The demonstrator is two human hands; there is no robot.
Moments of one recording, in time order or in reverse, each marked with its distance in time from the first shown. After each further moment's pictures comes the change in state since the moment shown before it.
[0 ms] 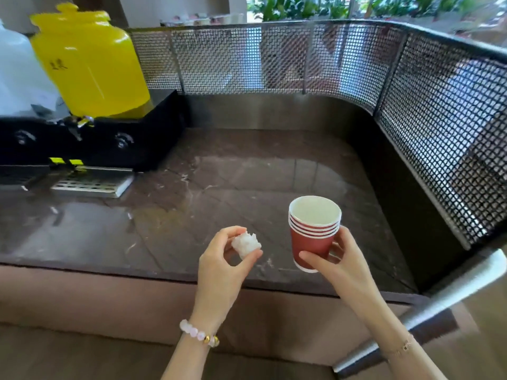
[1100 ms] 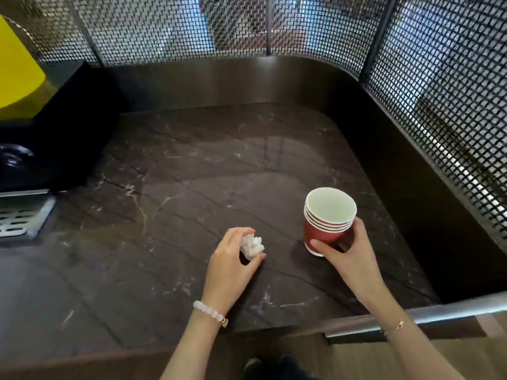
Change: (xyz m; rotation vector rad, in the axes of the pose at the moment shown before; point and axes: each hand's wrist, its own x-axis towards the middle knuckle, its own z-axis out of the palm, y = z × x) left_hand 0.112 -0.088 0.072 0.255 -0.342 0.159; right_hand 0.086 0.061 -0.008 -0.117 0.287 0.197
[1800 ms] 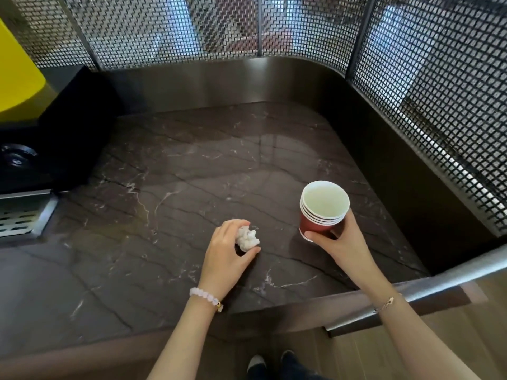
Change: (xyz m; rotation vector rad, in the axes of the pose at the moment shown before) left_hand -0.009 -0.010 -0.012 0.043 -0.051 0.054; right_hand -0.010 0.003 0.001 0.060 -0.055 -0.064
